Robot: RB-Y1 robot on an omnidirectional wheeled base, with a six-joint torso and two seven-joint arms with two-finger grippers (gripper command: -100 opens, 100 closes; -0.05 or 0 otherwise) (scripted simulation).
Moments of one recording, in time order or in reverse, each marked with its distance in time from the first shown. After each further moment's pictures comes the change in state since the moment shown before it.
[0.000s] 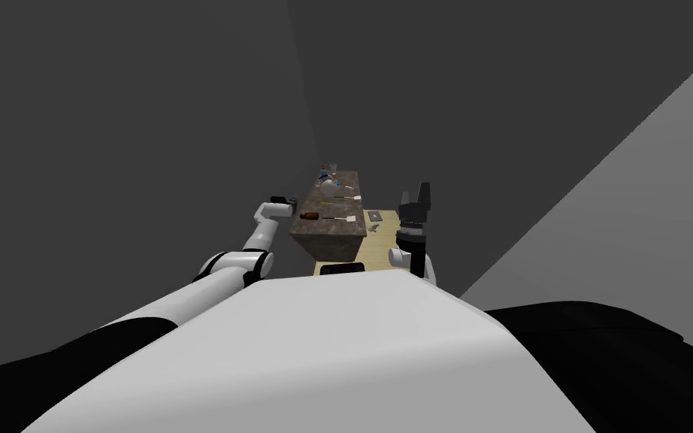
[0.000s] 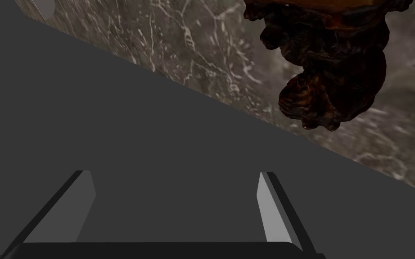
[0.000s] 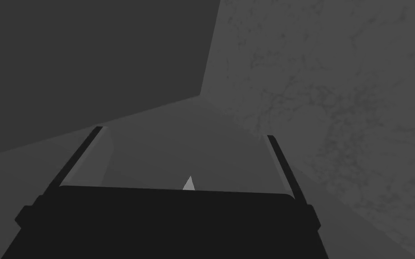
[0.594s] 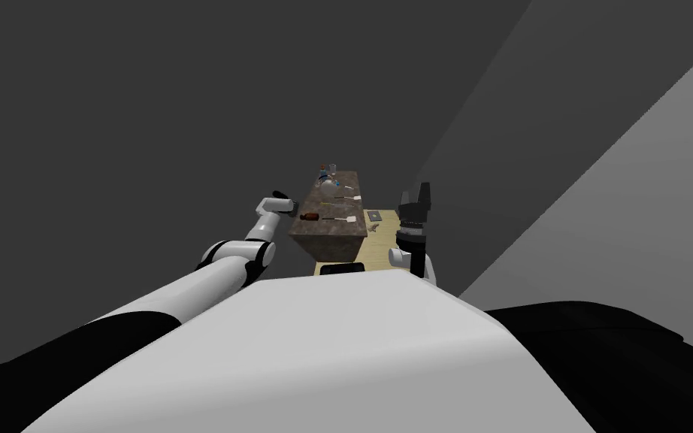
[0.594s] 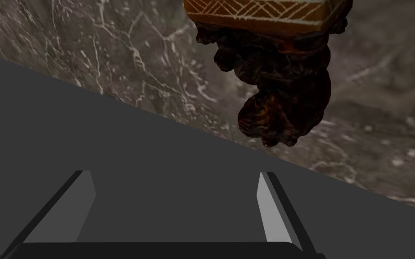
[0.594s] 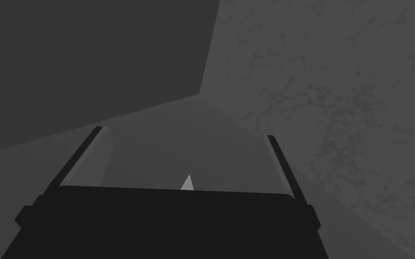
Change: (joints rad) left arm -0.133 0.001 0.001 0.179 0.035 0.168 -0.022; right arm 0.000 0.000 0.000 0.000 0.000 0.000 0.000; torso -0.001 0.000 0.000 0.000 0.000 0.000
